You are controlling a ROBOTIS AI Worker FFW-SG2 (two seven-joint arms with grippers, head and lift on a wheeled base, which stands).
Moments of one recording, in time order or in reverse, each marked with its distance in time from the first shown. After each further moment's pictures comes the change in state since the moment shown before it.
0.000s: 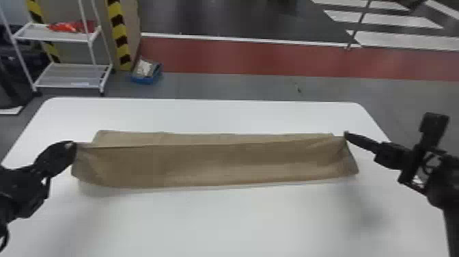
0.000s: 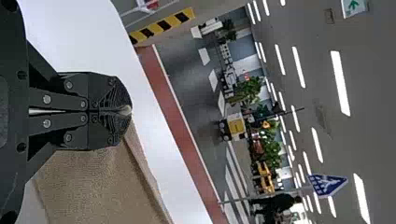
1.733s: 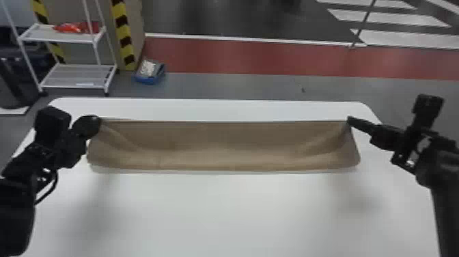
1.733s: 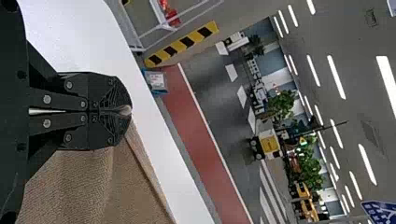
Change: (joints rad) left arm -0.394 0.001 -0.176 0.338 -0.112 0.141 0.119; right arm -0.131 0.022 0.046 0.116 0.041 -0.072 -0.152
